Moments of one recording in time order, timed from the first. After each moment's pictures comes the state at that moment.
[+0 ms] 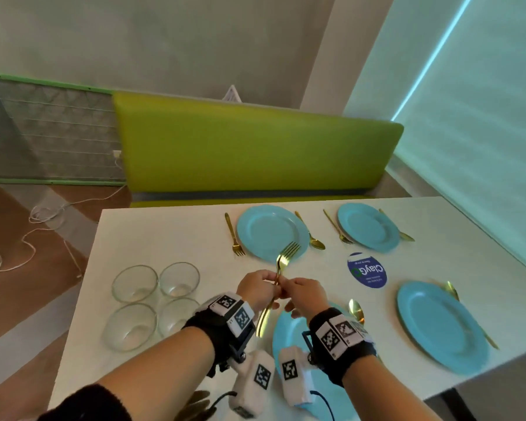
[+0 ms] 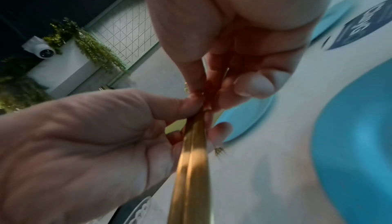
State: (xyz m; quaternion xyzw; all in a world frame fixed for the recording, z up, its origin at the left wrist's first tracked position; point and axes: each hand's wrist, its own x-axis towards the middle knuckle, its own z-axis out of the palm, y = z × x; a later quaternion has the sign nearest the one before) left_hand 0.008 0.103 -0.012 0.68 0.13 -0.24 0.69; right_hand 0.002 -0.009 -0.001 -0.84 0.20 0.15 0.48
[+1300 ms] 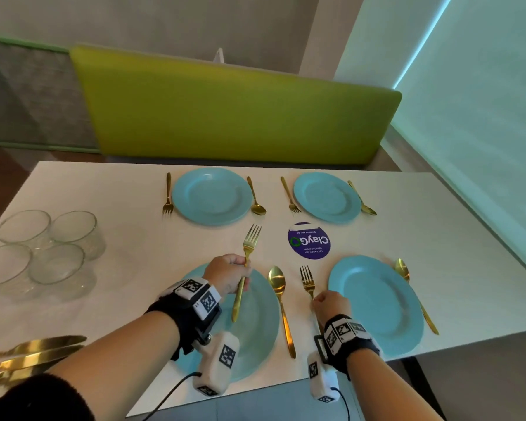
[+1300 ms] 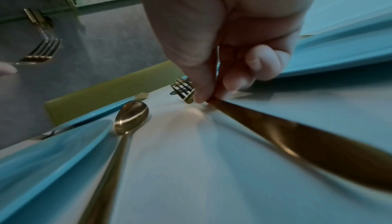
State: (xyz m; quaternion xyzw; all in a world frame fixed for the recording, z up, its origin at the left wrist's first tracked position) left_hand -0.006 -0.073 -0.048 0.65 0.25 -0.17 0.70; right_hand -0.014 -0.289 -0.082 -0.94 0.23 0.19 0.20
